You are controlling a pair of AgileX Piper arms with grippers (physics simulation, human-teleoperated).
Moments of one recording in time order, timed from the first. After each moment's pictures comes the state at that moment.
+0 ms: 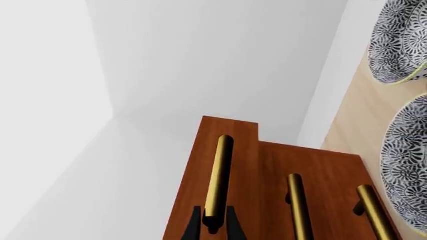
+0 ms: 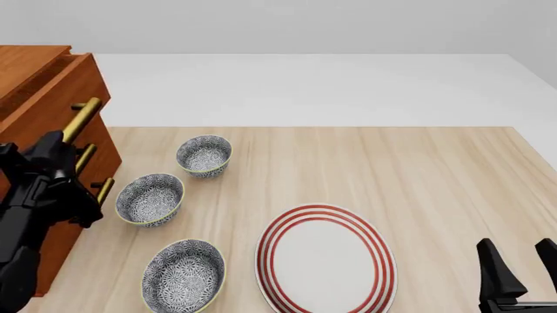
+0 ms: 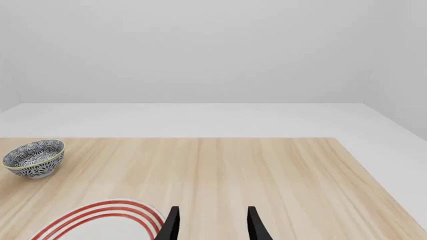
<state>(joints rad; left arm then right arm) 0.12 1.20 -0.31 -0.94 1.48 0.00 0.00 0.00 0.00 0.00</state>
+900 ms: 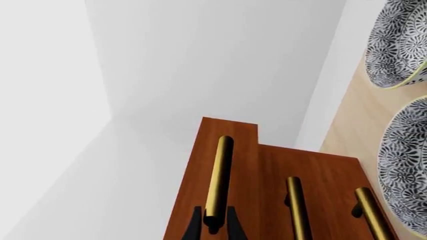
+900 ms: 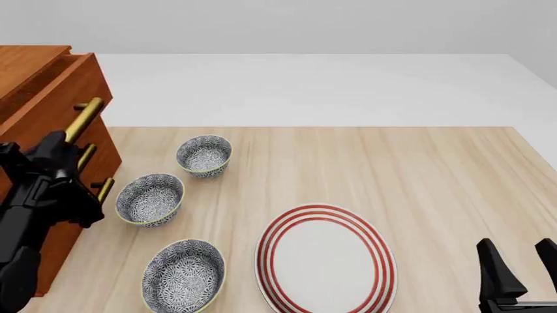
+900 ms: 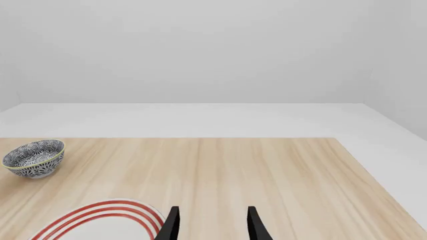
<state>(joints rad) 0.11 1.19 -0.32 -0.92 1.47 0.00 0.00 0.00 0.00 0.00</state>
